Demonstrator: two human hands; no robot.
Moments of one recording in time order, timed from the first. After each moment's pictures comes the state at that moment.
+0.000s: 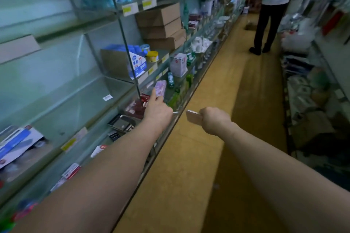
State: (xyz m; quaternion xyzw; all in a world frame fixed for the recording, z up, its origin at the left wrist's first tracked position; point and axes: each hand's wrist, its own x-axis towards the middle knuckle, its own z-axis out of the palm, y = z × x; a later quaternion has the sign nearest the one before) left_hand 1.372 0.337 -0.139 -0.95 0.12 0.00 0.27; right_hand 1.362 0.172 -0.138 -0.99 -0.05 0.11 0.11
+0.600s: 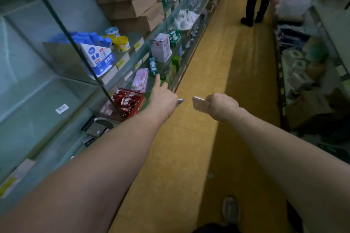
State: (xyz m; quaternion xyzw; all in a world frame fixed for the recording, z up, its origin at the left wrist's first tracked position) left_hand 1.506 0.253 -0.165 -0.94 0.18 0.06 0.29; right_hand 1.496 0.086 -0.190 -0.97 0.01 0.15 0.18
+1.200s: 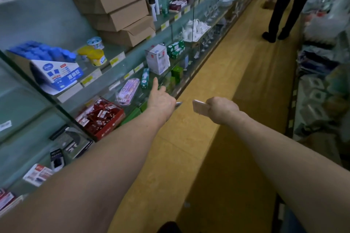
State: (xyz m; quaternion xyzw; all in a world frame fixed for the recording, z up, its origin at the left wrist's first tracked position) left_hand 1.648 0.099 -0.166 -0.96 0.07 0.09 0.26; right_hand 1.659 -0.073 -0.177 -0.97 -0.08 0.15 0.14
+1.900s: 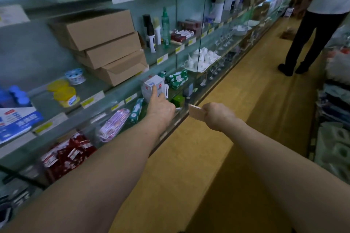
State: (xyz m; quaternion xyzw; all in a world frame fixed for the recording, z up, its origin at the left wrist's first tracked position) left_hand 1.886 0.064 -0.151 -0.97 0.00 0.07 0.23; right_hand 1.915 -0.093 -0.153 -0.98 -0.14 0.12 0.10
